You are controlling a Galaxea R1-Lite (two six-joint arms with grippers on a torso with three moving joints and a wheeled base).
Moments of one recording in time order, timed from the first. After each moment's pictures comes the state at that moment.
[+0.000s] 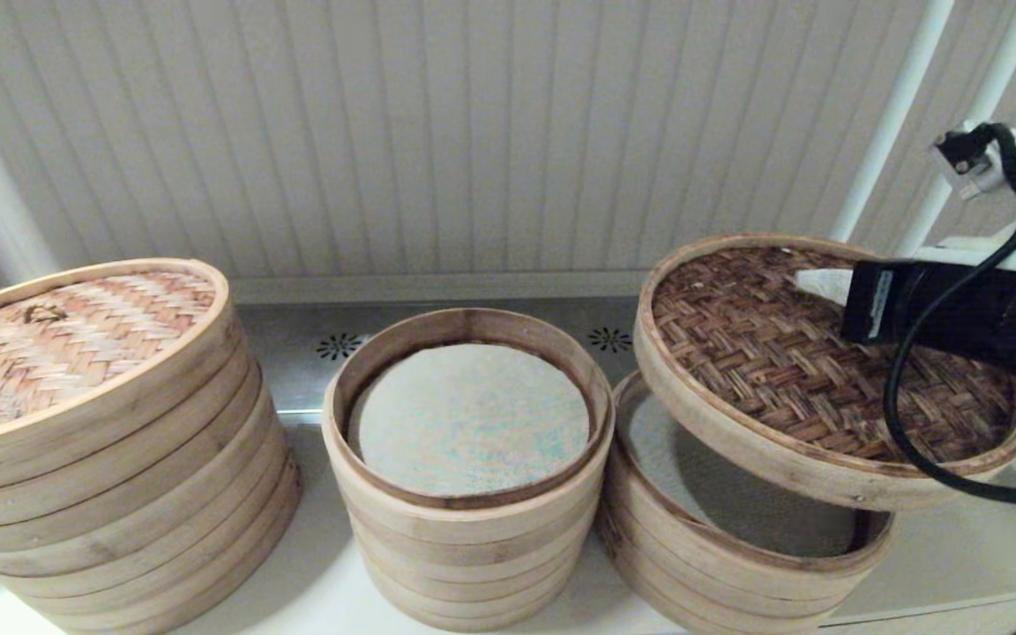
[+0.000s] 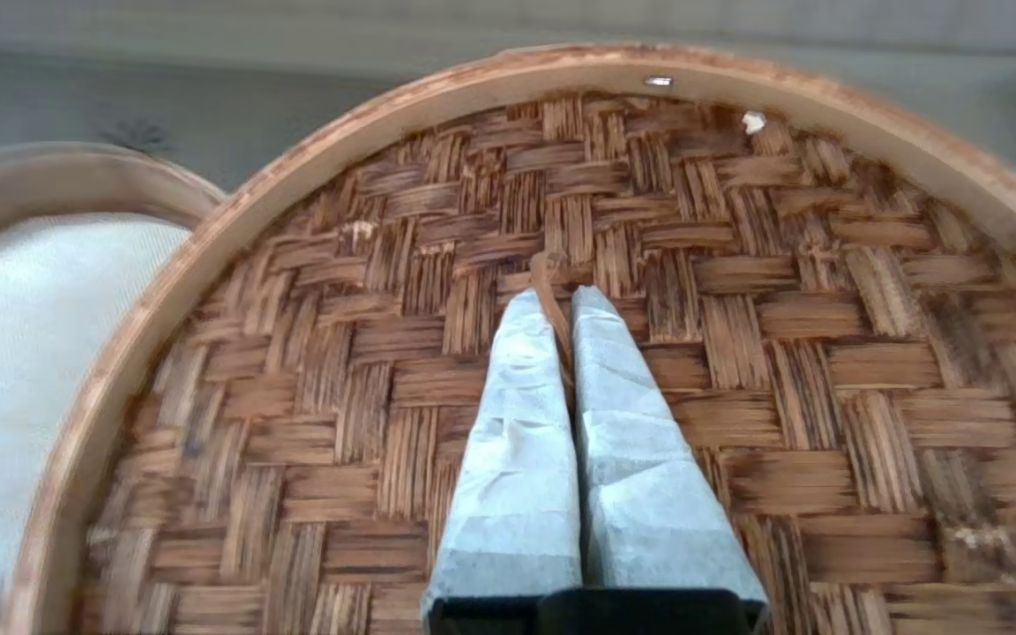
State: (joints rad) left arm -0.01 0.00 -0.01 0.00 0.00 -0.01; right arm 0.31 1.34 -0.98 -0.18 -0.05 0.09
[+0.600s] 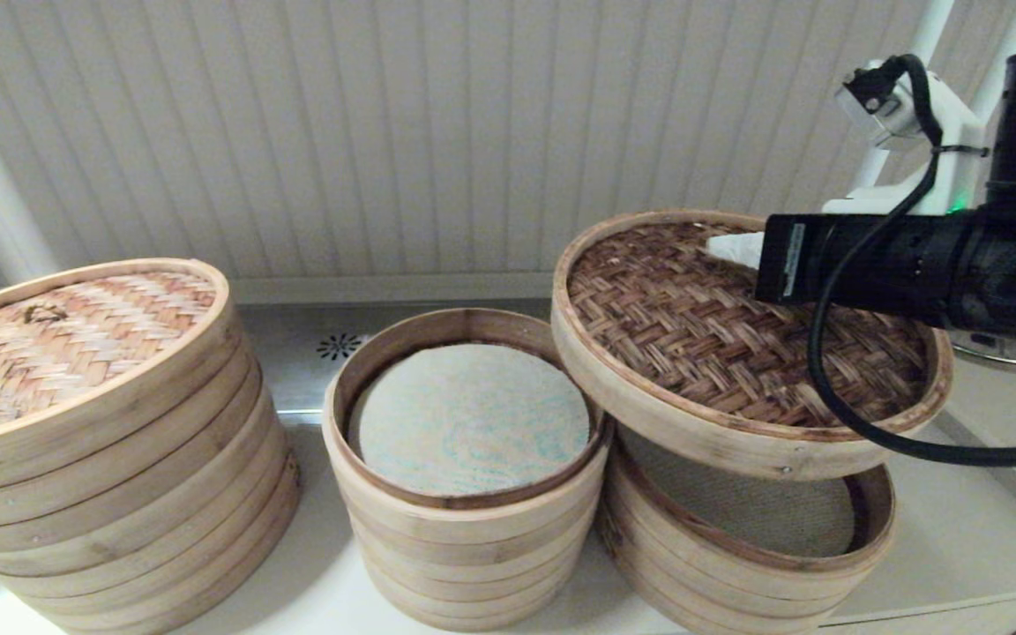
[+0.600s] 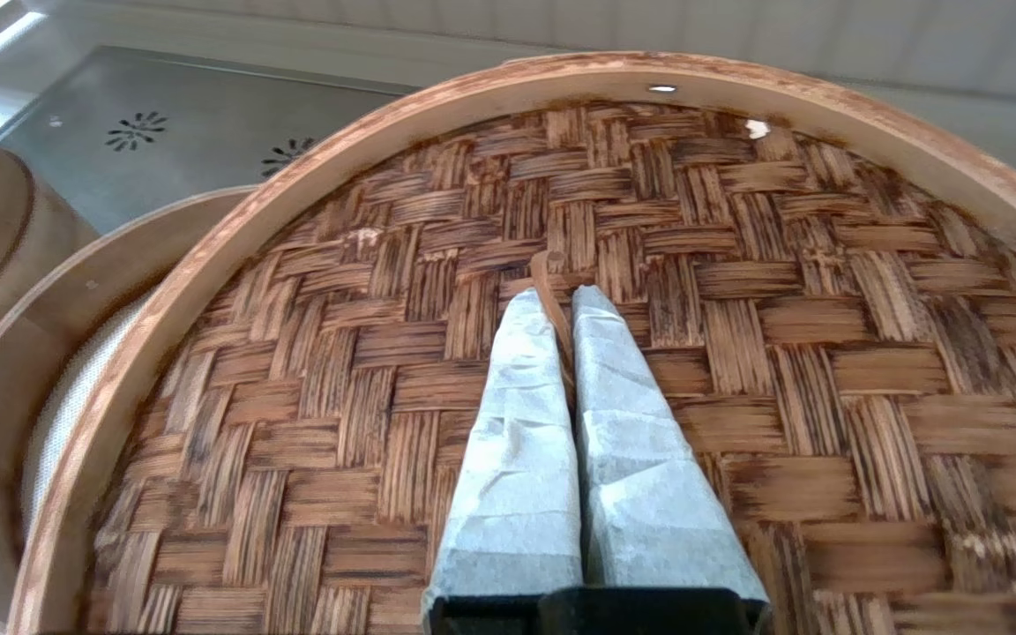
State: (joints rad) left arm -0.01 0.00 -0.01 0.00 0.00 -0.01; right arm 0.50 1.46 -1.19 -0.11 -0.07 0.13
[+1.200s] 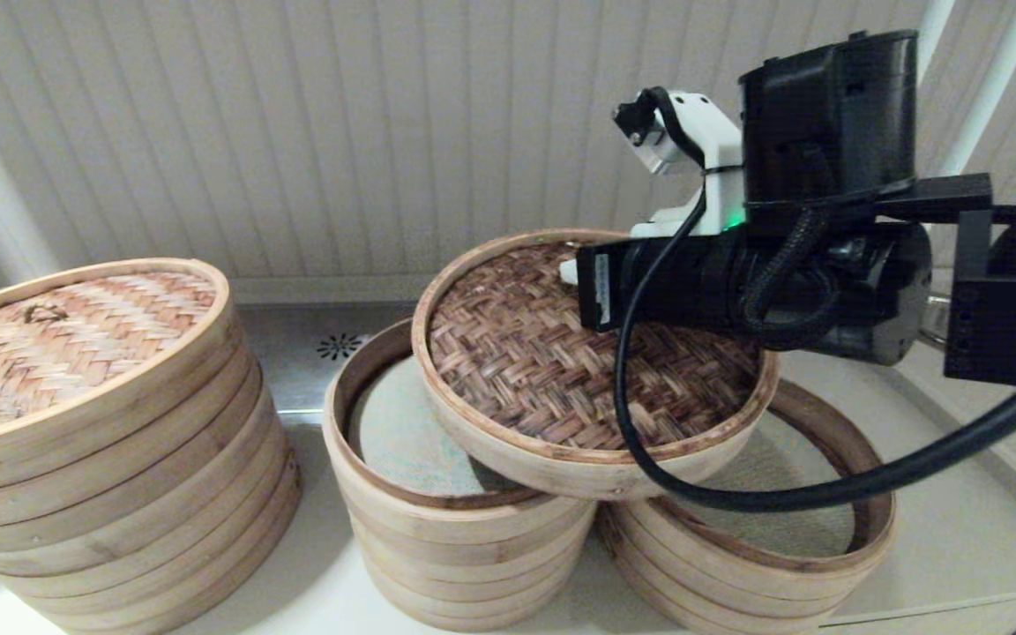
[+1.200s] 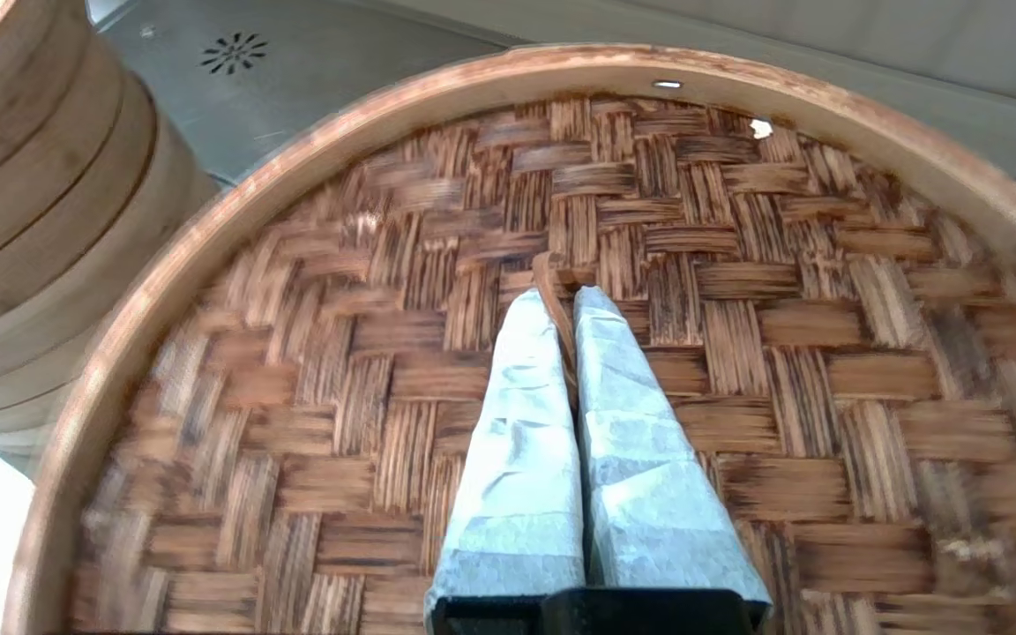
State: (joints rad) left arm -0.01 0.00 -0.01 0.00 0.00 -0.01; right arm 0.76 1.68 -1.41 -0.05 -0.21 0.12
